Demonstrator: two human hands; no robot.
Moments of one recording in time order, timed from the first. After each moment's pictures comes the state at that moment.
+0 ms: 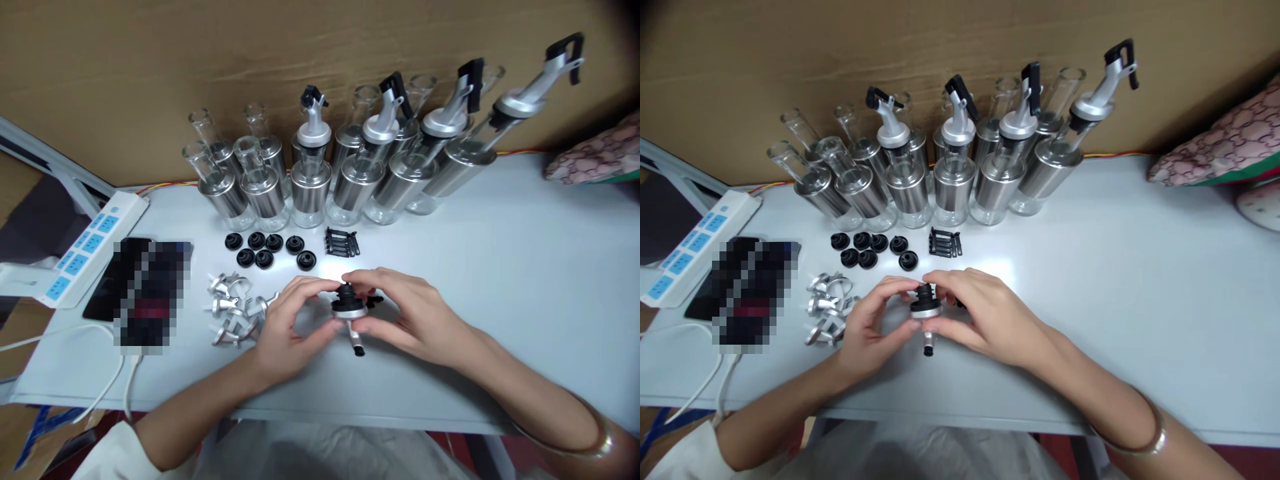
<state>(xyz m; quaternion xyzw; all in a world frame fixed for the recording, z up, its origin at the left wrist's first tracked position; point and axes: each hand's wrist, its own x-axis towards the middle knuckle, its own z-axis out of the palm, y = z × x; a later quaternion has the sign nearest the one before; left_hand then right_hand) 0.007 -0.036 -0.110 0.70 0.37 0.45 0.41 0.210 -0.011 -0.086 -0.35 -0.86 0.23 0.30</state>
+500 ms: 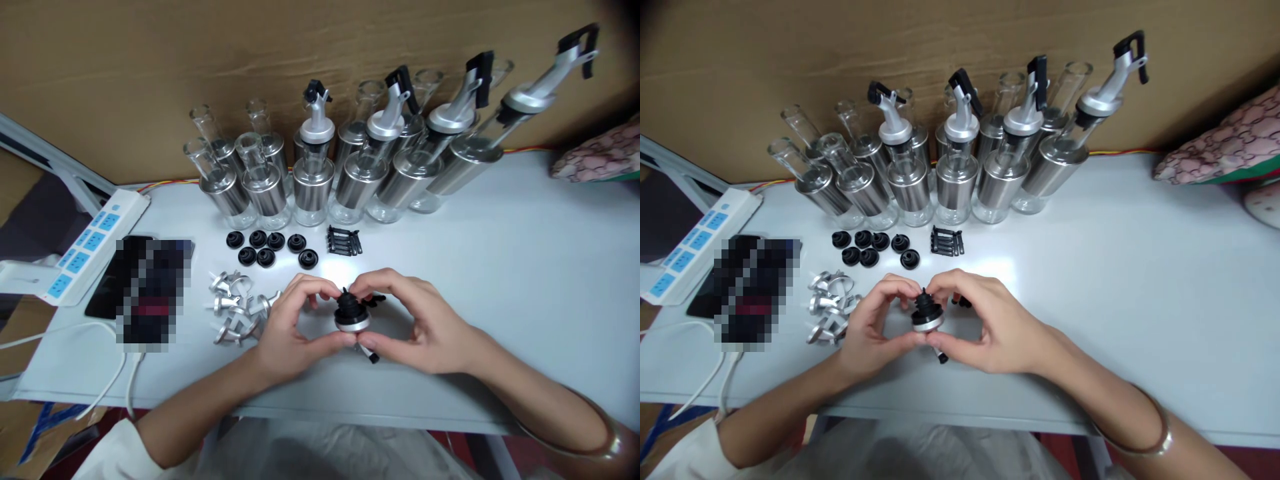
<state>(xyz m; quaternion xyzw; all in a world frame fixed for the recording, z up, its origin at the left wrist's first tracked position) 0.008 -0.035 -0.110 0.68 0.37 0.47 0.44 0.209 -0.013 -0.082 -0.32 -0.82 0.33 0.33</state>
